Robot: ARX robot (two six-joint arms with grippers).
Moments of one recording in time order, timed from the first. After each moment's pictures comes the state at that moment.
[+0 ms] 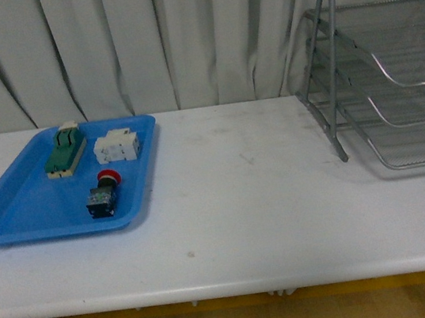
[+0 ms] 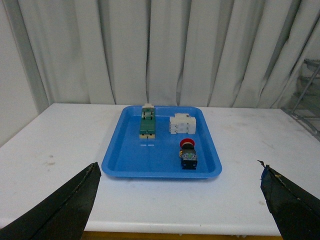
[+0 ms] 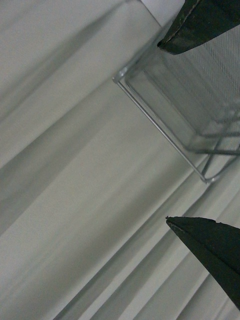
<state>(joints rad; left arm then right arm) 0.00 0.01 0.01 0.00 0.00 0.00 -0.49 1.63 0.83 1.07 -0.35 0.84</state>
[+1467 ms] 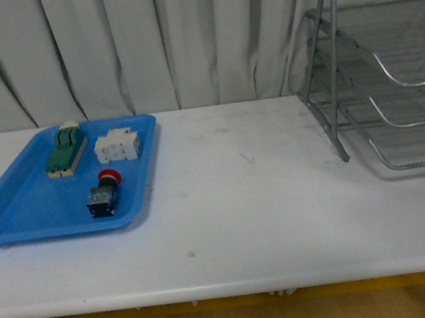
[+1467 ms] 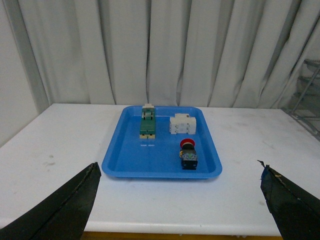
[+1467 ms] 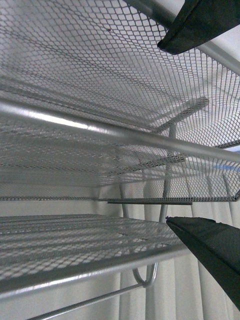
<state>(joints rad) 0.00 0.01 0.01 0.00 0.00 0.00 -0.33 2.35 0.92 1.29 -0.39 1.37</state>
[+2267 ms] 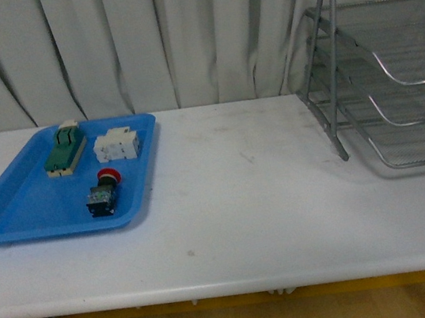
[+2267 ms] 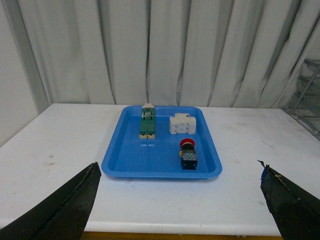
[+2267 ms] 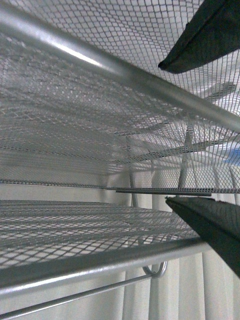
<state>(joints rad) 0.00 0.01 0.01 0.00 0.00 0.00 -0.32 2.41 1.04 1.28 -0.39 1.37</state>
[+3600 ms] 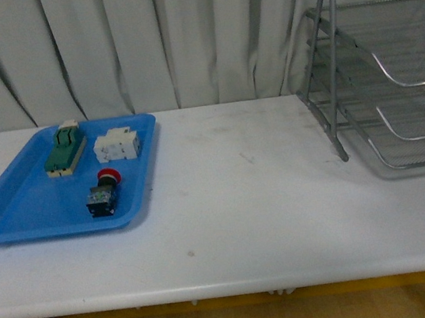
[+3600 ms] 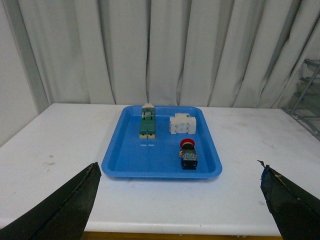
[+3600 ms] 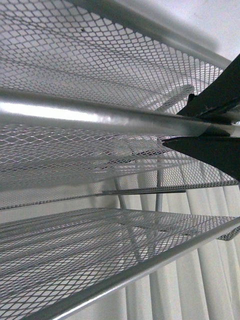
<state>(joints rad) 0.00 0.01 0.01 0.00 0.00 0.00 -0.33 2.39 0.90 1.32 -0.44 1.50</state>
